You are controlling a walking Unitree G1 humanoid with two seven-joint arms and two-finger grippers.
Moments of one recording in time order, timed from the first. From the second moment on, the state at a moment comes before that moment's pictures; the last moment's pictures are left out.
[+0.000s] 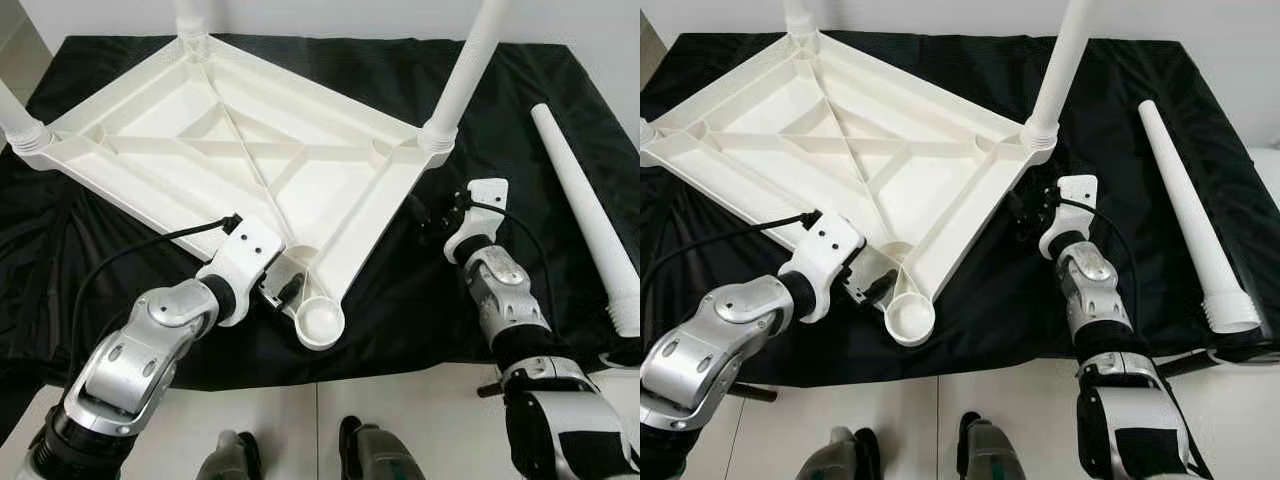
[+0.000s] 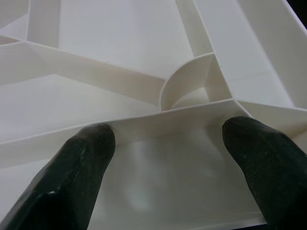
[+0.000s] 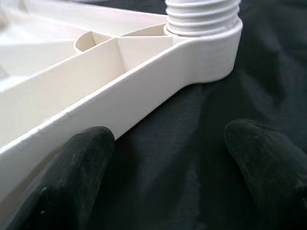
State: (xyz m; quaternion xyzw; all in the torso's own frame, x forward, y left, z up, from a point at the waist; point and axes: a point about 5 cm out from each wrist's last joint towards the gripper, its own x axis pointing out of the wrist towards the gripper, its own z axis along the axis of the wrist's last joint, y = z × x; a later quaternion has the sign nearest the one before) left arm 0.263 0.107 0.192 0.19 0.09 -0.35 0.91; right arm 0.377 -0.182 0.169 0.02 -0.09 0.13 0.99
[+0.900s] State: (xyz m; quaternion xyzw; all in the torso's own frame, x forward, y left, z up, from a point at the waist) left arm 0.285 0.094 0.241 0.16 -0.03 -0.36 0.92; right arm 0.371 -0.157 0.232 0.03 -0.30 0.16 0.94
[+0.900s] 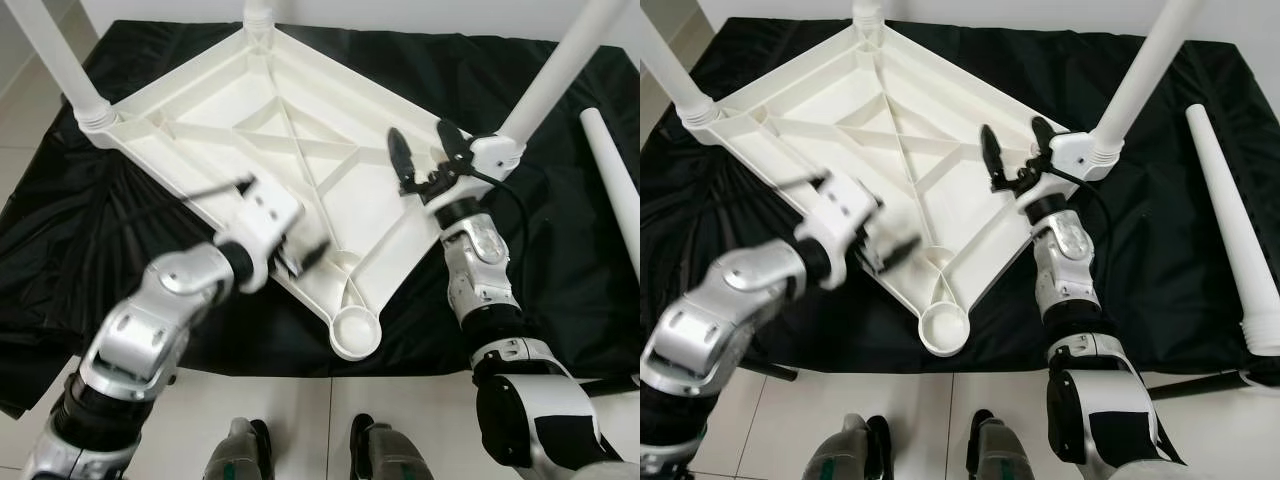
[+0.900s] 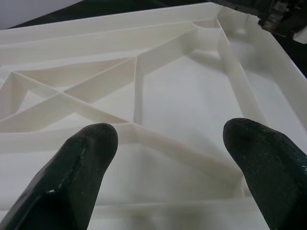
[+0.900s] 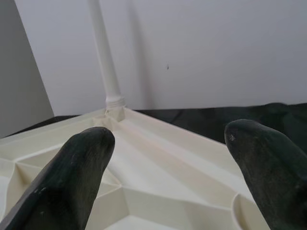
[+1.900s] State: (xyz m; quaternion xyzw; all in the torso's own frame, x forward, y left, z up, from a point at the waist) left arm 0.326 0.138 0.242 0.02 -0.07 -0.25 0.97; right arm 0.344 -0.137 0.222 0.00 -0.21 0.15 0.97
